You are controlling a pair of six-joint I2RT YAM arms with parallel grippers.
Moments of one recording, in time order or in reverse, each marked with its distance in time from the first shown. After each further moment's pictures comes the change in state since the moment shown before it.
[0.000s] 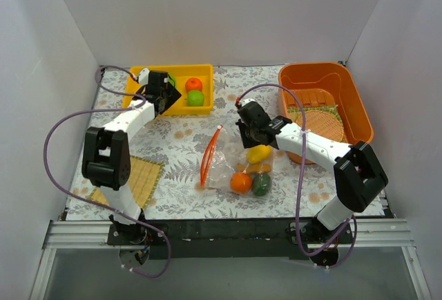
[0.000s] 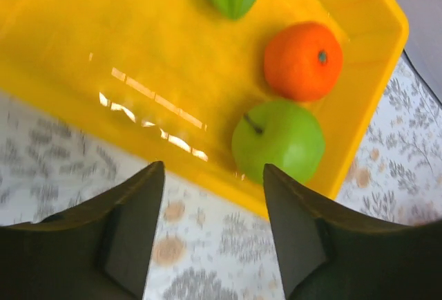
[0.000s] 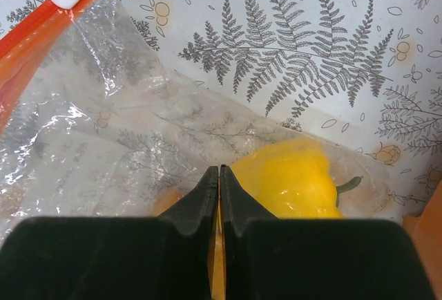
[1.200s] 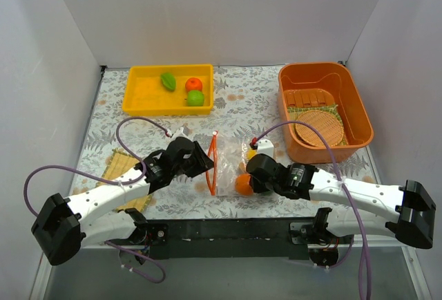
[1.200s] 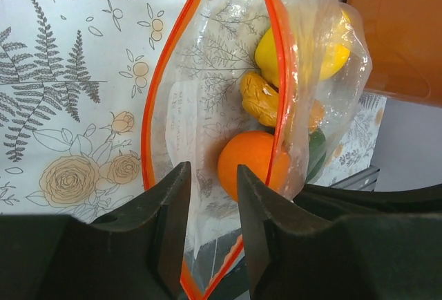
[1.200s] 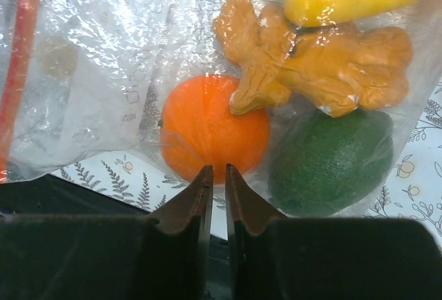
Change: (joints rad) left arm -0.605 -0.758 -0.734 -0.014 0.167 -0.274; right arm 0.416 -0.496 -0.389 -0.122 0.202 0.459
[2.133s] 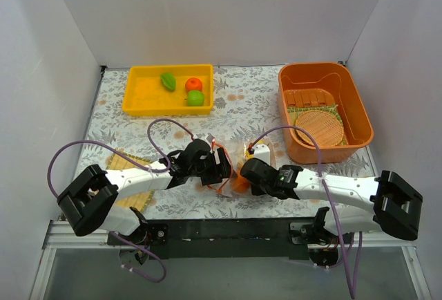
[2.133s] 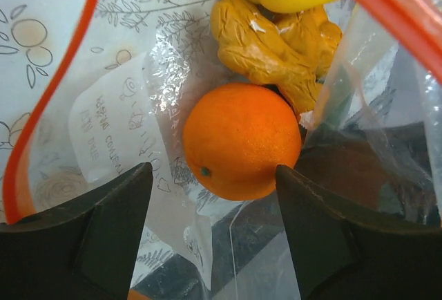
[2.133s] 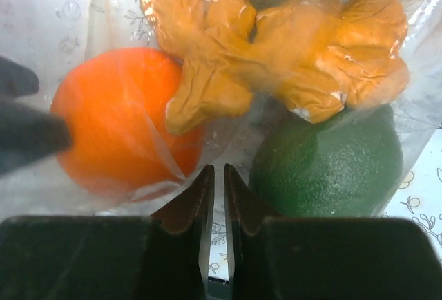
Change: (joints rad) left arm -0.042 0.298 -0.003 0.264 0.257 0.067; right arm -0.019 0.130 -0.082 0.088 0.039 0.017
